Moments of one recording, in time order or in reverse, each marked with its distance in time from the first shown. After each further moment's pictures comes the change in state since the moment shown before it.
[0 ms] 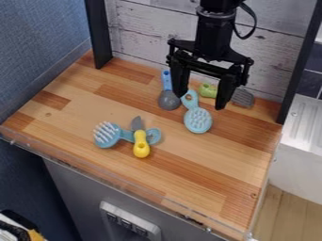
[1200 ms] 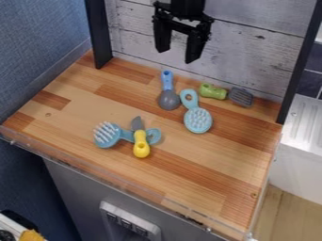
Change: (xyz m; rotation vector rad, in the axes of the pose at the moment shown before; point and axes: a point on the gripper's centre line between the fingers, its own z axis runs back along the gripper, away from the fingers) arm 0.078 0.076 0.002 -0.002 0.025 -0.178
